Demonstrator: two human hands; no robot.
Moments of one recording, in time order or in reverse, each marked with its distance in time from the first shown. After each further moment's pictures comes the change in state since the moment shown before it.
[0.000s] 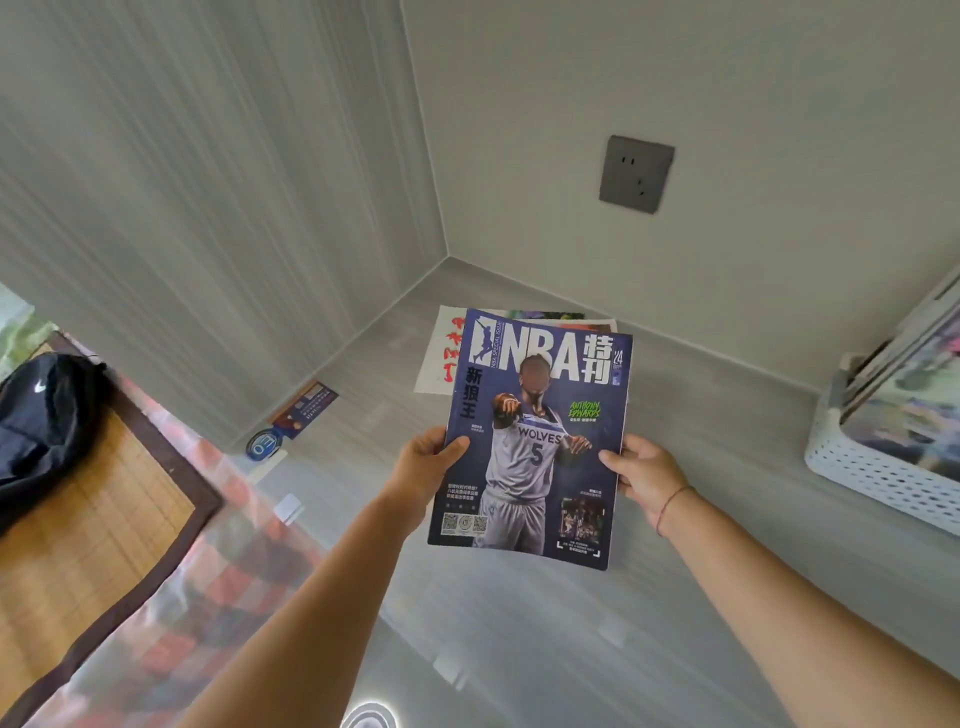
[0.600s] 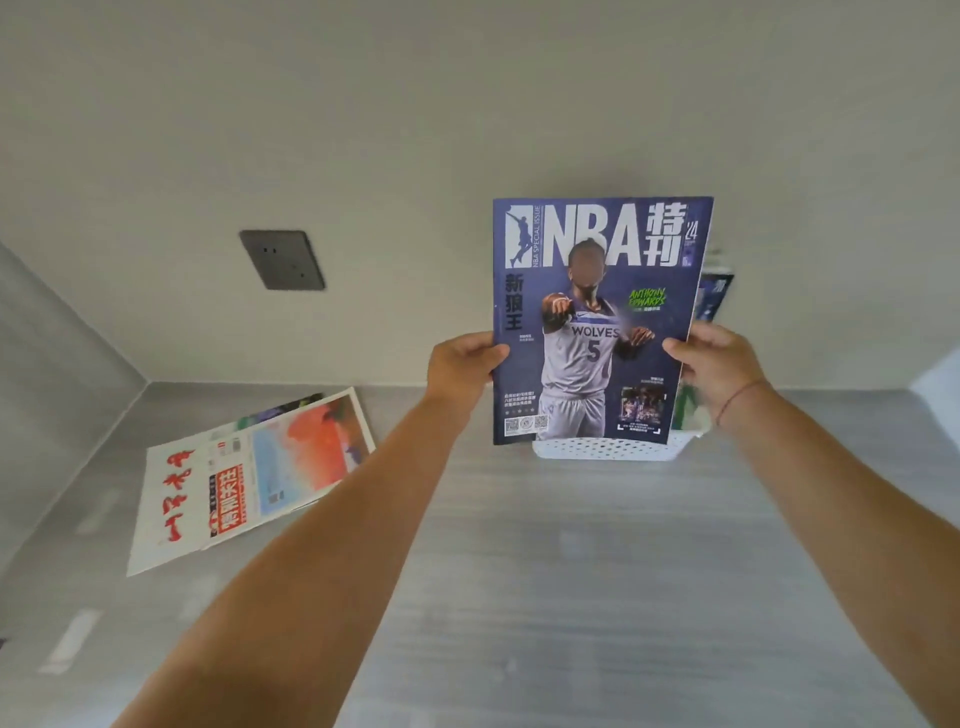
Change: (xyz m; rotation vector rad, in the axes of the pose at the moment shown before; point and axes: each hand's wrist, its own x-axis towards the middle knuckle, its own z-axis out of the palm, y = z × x) left_hand 0.031 0.117 0.372 0.117 -0.446 0.289; right_hand -0.083 -0.116 -0.333 0.096 0.708 -0.432
